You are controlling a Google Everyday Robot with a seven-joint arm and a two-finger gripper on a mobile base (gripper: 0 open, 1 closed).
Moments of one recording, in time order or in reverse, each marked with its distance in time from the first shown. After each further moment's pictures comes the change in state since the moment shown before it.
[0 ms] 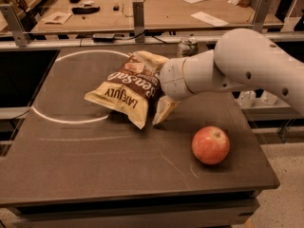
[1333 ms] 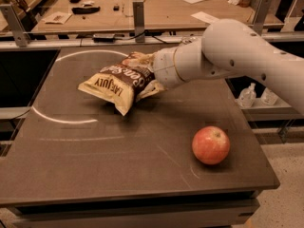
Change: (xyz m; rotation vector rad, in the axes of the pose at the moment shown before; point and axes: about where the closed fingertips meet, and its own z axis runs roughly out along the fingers) arm 0.018 -0.031 0.025 0.016 0.010 0.014
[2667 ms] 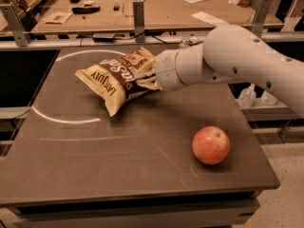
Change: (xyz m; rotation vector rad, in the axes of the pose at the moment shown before) arm 0.000 0.001 -0.008 0.040 0.052 0.007
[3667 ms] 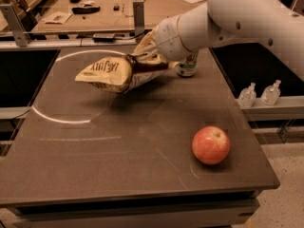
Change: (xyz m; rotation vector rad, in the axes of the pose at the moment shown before) arm 0.001 -0.059 -0.021 -0.052 -0.028 -0.149
